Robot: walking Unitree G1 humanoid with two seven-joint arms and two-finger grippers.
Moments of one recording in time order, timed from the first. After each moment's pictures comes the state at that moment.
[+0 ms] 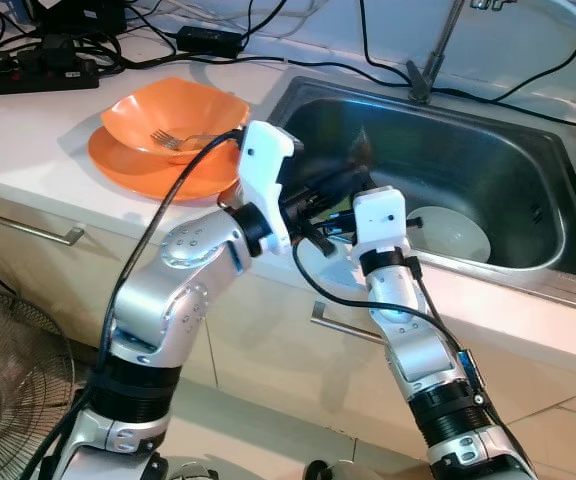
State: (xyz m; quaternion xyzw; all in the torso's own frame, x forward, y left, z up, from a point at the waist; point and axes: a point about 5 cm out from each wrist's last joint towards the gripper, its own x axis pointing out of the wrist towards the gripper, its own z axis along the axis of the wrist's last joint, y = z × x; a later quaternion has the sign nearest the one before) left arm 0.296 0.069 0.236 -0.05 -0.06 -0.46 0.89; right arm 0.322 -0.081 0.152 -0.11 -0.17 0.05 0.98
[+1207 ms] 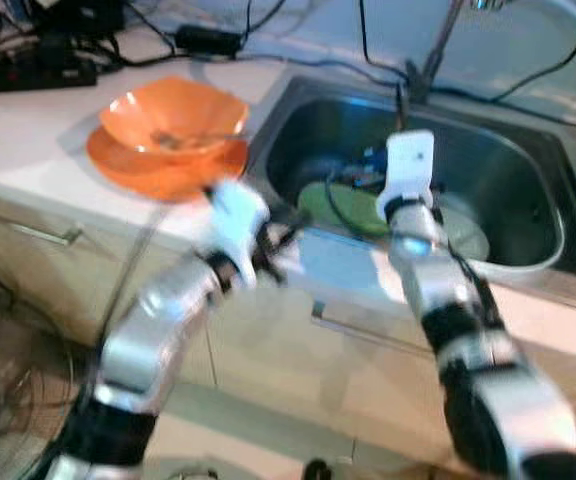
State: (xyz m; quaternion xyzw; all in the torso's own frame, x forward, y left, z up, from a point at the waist) left arm 0.286 0.095 0.170 0.06 0.01 -0.36 0.93; right arm 0.392 -0.119 0.172 -0.05 -0.05 0.00 1.00
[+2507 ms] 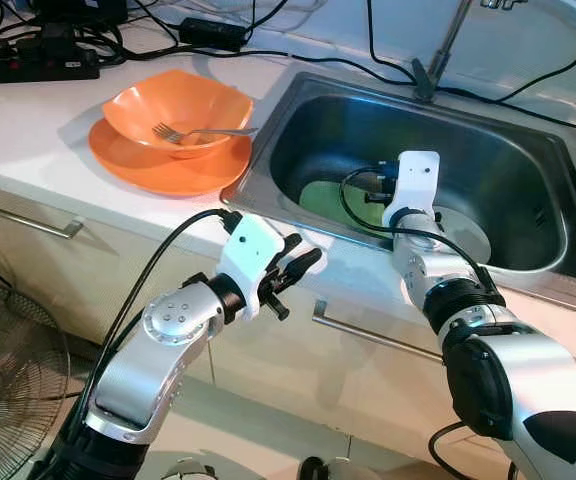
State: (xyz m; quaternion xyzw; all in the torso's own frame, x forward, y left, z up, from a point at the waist) left arm 0.268 0.093 0.164 0.10 0.02 -0.39 0.92; right arm 0.397 -0.133 0.141 0.00 0.08 -0.04 1.00
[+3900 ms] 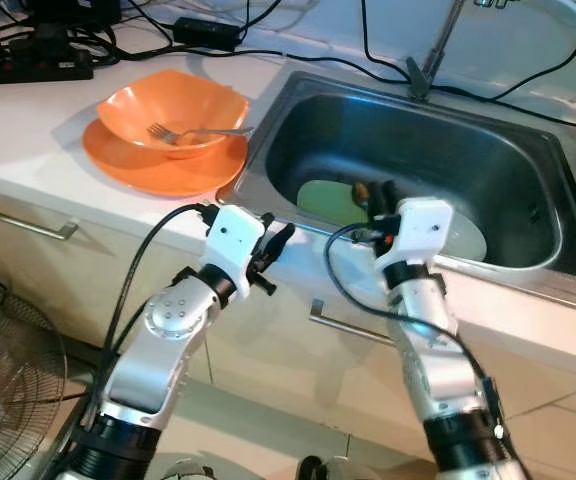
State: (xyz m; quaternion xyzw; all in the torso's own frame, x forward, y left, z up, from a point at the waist) left arm 0.289 0.105 0.155 0.09 -0.03 -0.29 0.95; right arm 0.302 -0.101 0.147 0.02 -0.14 0.05 0.99
